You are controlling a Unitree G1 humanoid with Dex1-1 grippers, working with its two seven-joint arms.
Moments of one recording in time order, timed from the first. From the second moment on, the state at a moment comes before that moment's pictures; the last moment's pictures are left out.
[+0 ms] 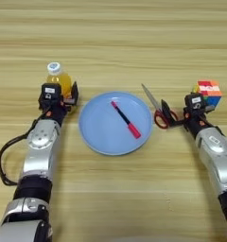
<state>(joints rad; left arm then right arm) -0.31 0.14 0.15 0.51 -0.08 -0.24 -0.11 -0.21 -0.10 0.01 0.27 0.02 0.01 0.18</state>
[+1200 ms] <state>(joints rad) -0.31 0.12 0.17 0.29 -0.17 -0.34 -0.16 -0.21 -0.11 0.01 0.27 0.02 0.01 0.19</state>
